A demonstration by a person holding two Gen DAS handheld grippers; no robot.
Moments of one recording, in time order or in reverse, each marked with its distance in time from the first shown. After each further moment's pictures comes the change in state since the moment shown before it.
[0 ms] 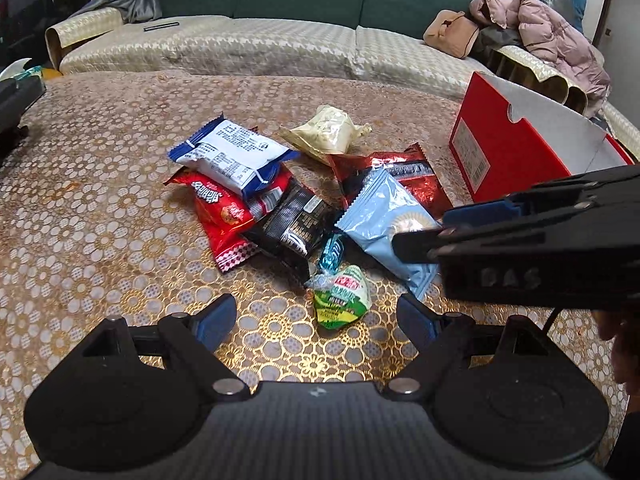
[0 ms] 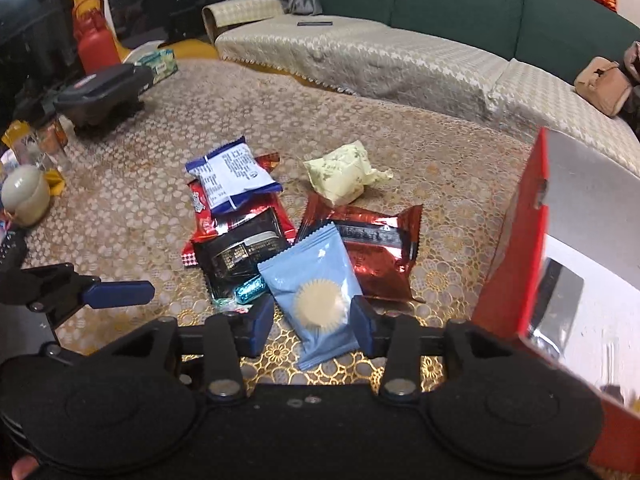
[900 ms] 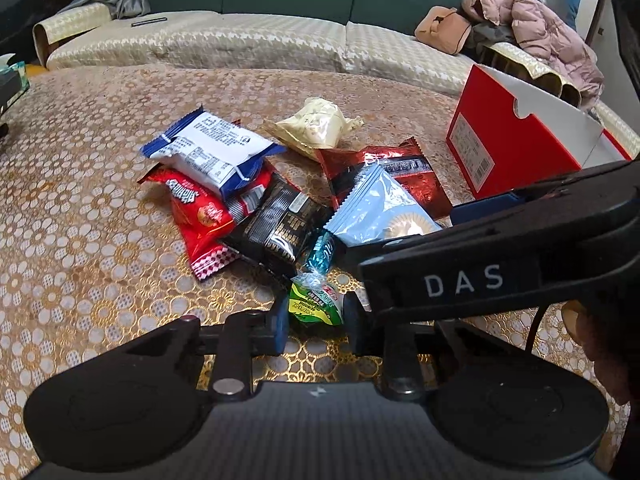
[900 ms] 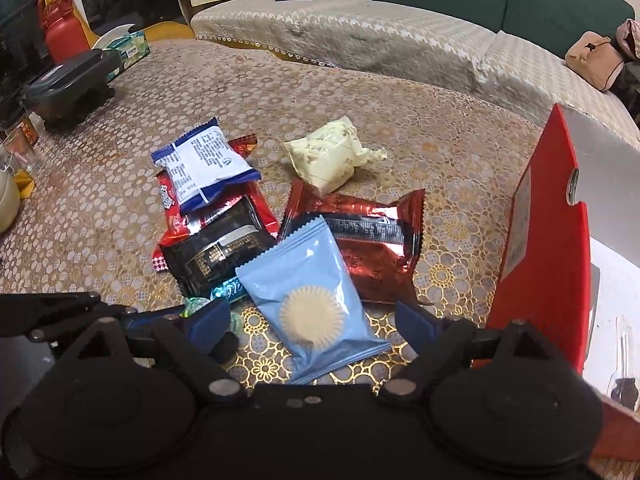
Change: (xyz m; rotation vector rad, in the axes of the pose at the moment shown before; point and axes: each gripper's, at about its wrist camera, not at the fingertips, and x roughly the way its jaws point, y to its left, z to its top) left arm 0.019 0.000 0.002 0.002 0.010 -0.036; right arm 0.025 -0.001 0.010 0.065 0.068 -0.037
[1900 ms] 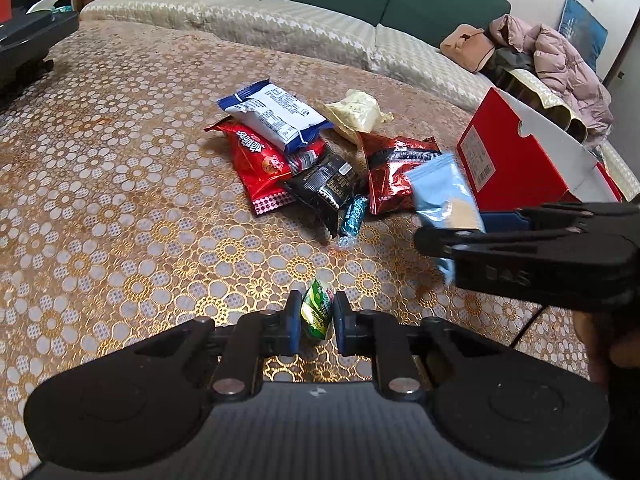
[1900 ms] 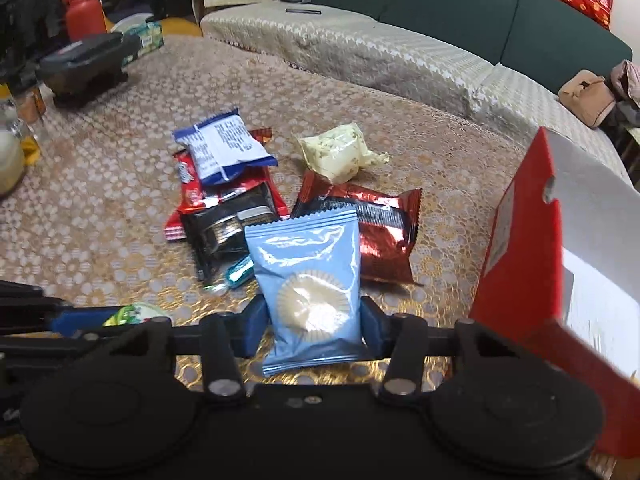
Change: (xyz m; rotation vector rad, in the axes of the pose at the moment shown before) left arm -0.050 0.032 -0.028 -0.158 0.027 -0.026; right arm -0.031 0.021 -0.028 -0.086 -0.063 -0.062
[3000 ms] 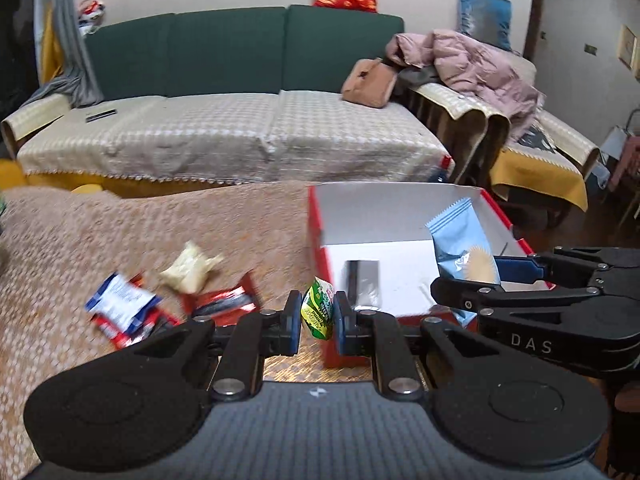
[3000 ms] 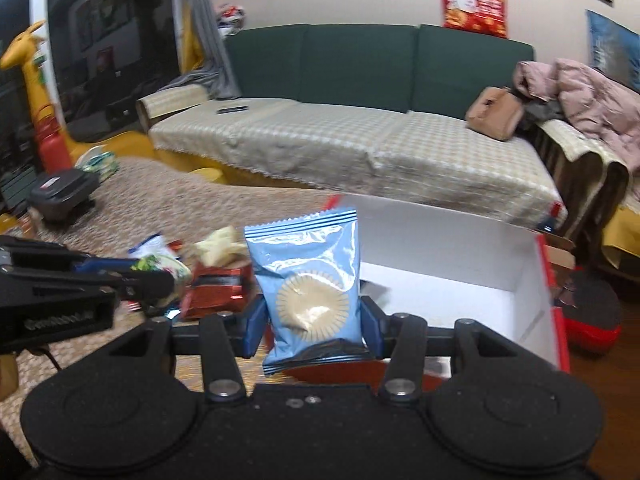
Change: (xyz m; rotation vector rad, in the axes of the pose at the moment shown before) left arm -0.054 -0.202 0.068 0.311 -0.162 -0.034; right arm -0.144 -0.147 -0.032 0.223 -0.236 -0.074
